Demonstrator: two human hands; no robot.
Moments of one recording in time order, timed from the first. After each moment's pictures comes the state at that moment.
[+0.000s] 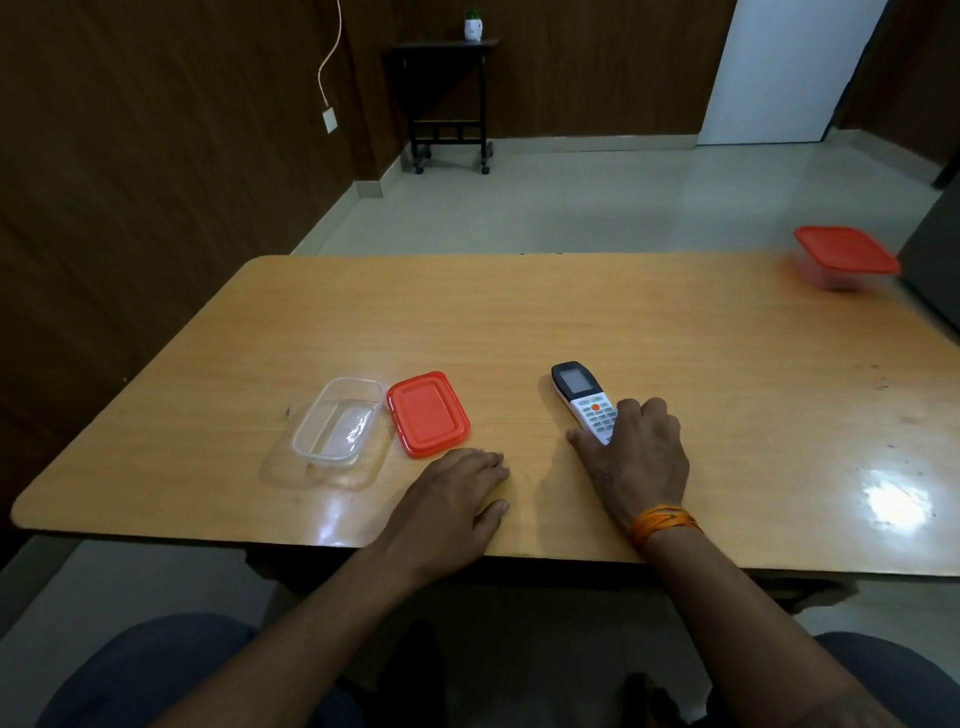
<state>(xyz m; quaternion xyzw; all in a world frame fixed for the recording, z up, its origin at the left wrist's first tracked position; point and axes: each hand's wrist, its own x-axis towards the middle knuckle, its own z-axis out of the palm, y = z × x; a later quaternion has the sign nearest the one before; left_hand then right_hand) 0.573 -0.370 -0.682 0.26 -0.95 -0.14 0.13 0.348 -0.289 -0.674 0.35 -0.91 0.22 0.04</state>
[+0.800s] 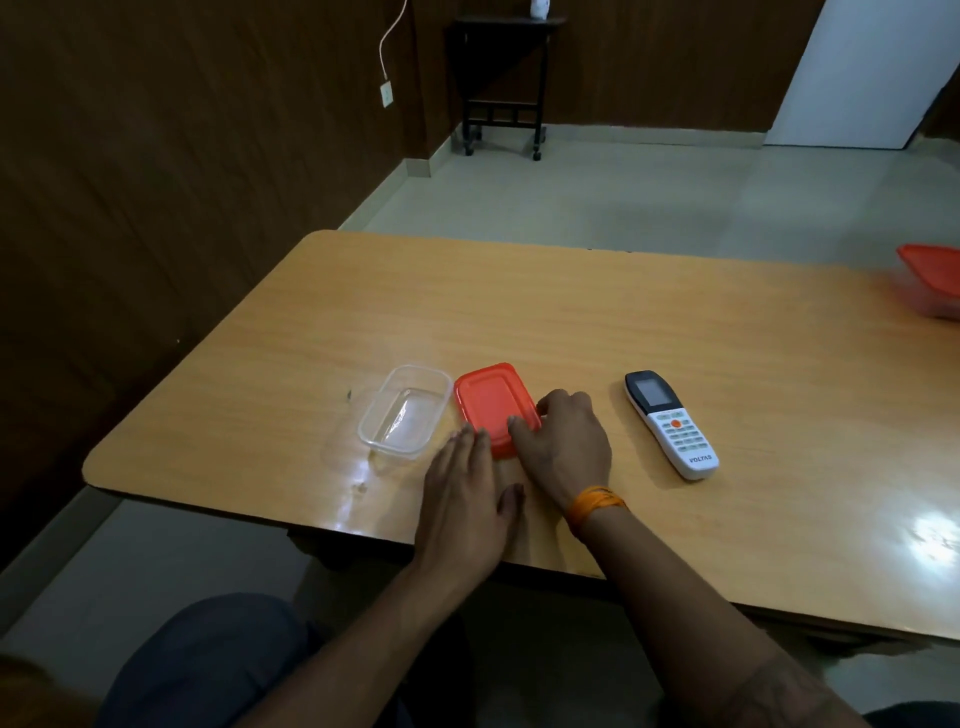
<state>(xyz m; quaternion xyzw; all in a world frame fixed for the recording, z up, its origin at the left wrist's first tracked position) 0.595 -0.381 -0.687 0.49 -0.84 -0.17 0.17 0.453 -0.386 -0.663 0.43 -0.85 0.29 -0.11</state>
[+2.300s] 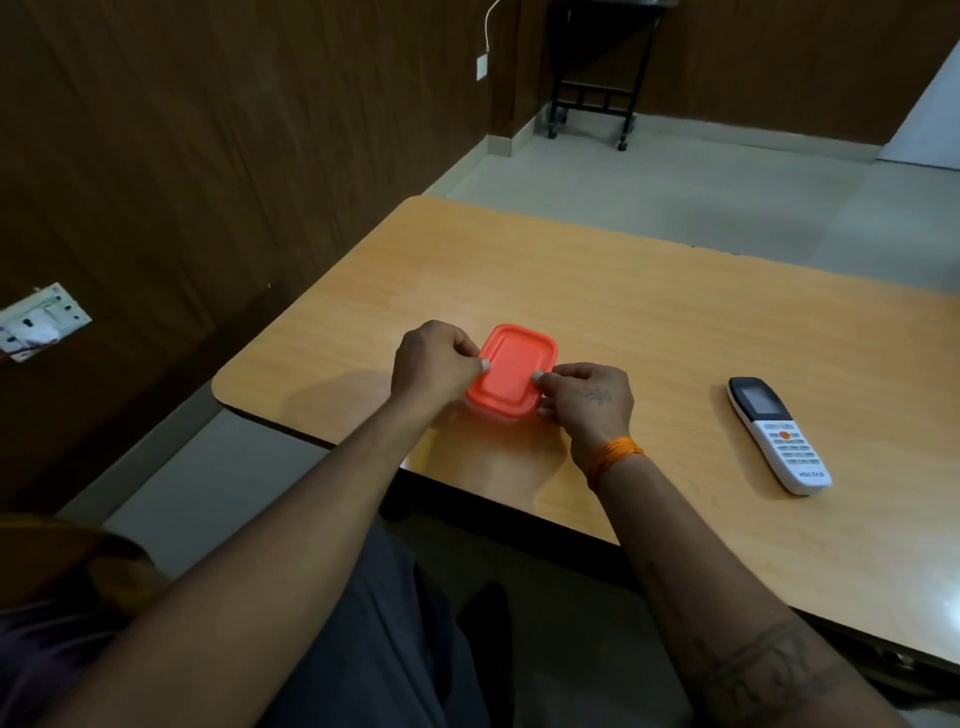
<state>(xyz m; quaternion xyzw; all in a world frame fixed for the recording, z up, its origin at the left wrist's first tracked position) 0.689 -0.509 -0.627 0.61 -0.70 -0.25 0.27 0.531 -0.438 -0.641 0.21 -0.73 0.53 -0.37</state>
